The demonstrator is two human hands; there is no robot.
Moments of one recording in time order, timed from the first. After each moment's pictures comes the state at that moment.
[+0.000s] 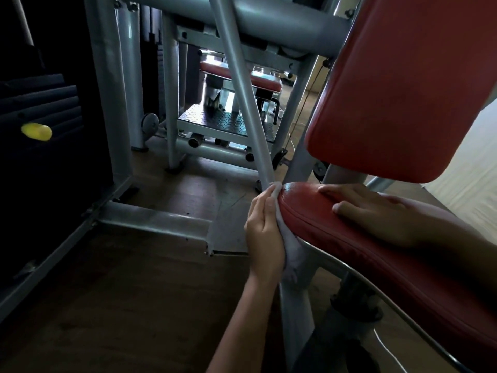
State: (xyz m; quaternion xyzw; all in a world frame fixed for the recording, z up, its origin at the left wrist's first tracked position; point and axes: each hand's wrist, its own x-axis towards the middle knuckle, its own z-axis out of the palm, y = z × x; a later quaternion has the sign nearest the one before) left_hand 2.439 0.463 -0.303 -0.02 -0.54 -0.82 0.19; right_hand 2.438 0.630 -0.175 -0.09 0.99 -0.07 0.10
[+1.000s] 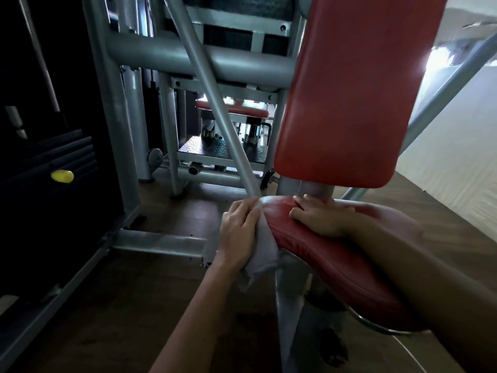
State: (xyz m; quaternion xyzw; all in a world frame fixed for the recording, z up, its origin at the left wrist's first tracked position) left_hand 2.458 0.440 -0.259 -0.08 -0.76 -0.63 0.17; right_hand 2.443 0.625 -0.172 -0.02 0.99 -0.03 0.11
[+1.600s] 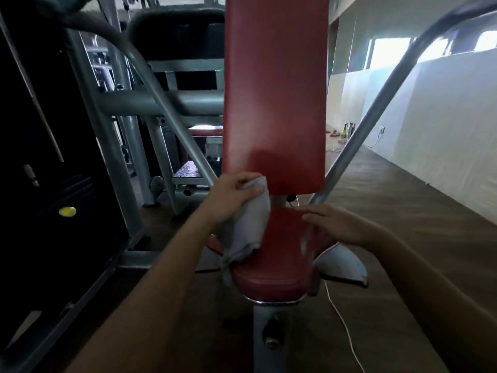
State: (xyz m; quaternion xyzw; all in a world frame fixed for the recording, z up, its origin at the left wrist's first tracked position) left_hand 2.519 0.549 -0.097 -0.18 -0.81 -0.55 0.08; right_hand 2.524 0.795 -0.131 -0.14 0.93 -0.34 0.04
